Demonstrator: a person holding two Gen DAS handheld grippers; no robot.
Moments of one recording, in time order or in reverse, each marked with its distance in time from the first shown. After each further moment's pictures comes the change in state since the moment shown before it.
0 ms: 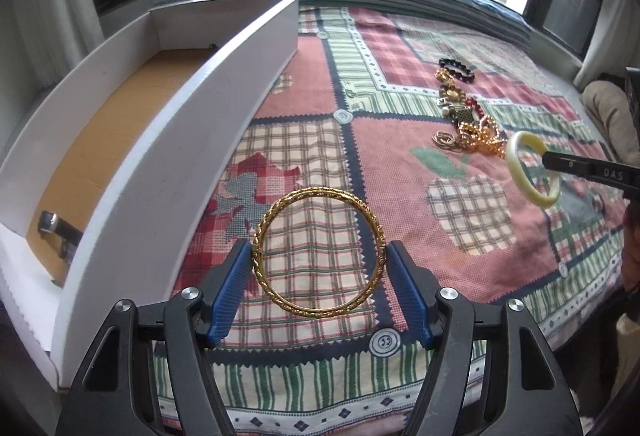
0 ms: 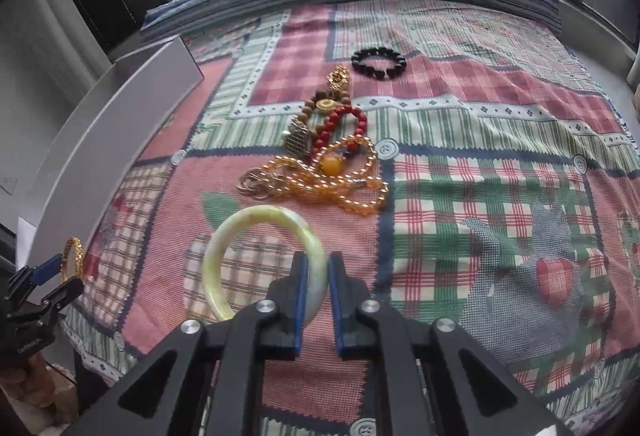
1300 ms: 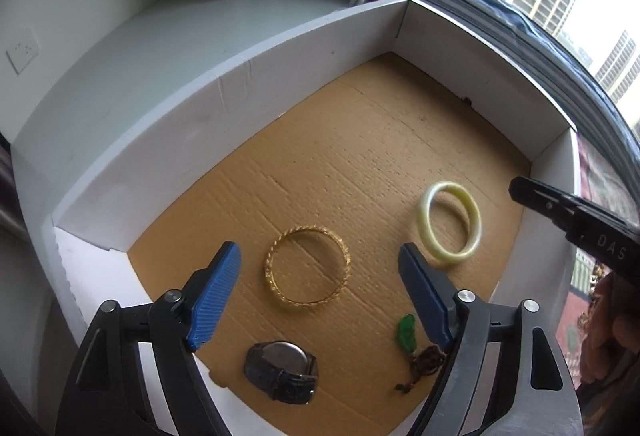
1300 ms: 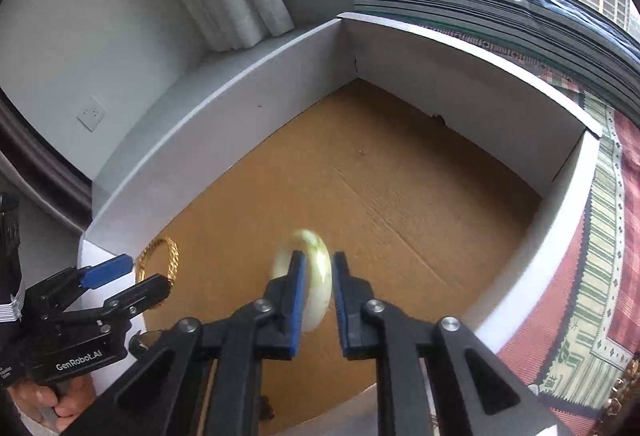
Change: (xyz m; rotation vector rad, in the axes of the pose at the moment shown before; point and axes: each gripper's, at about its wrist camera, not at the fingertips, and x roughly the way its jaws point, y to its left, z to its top) left arm 0.028 0.256 0.079 -0.456 0.071 0.247; right arm 0.155 0.333 0.138 -0.363 0.095 0.327
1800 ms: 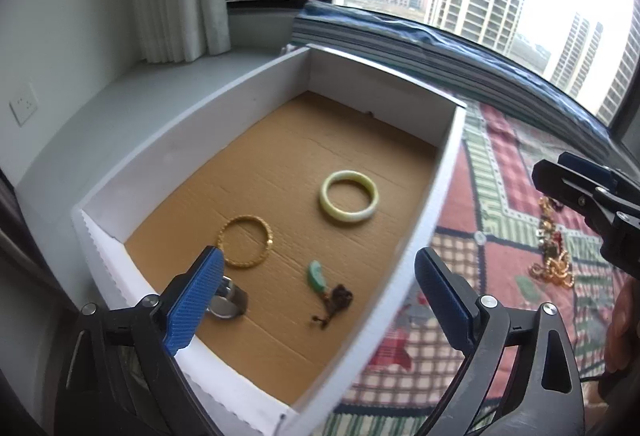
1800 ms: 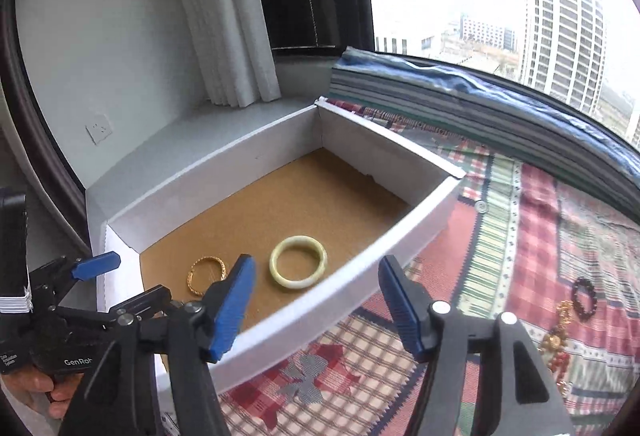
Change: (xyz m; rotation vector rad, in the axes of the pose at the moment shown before) left arm -0.107 -0.074 -0.079 0.164 -0.198 -0.090; right arm -0.167 0.015 -0.079 -0.111 -0.272 -0.183
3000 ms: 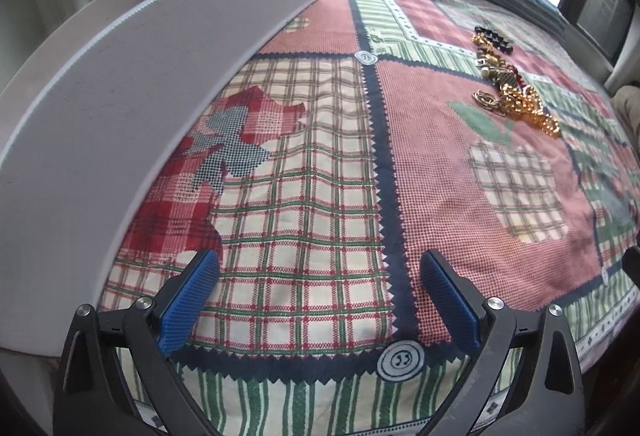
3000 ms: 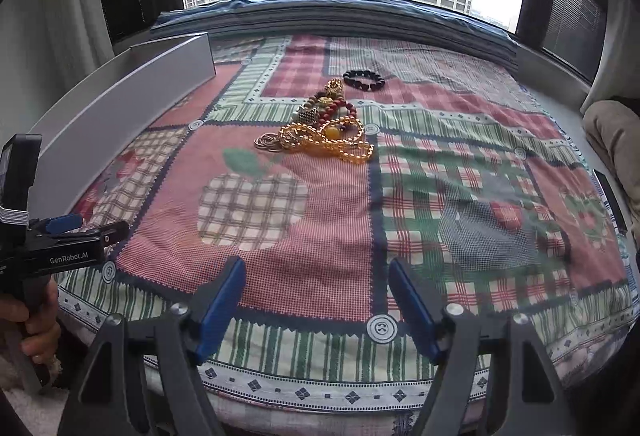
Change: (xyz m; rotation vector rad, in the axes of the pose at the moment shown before) left arm 0.079 -0.136 -0.137 0.213 0.193 -0.103; right arm -0.114 -0.122 -0.251 0.327 0.138 -0.417
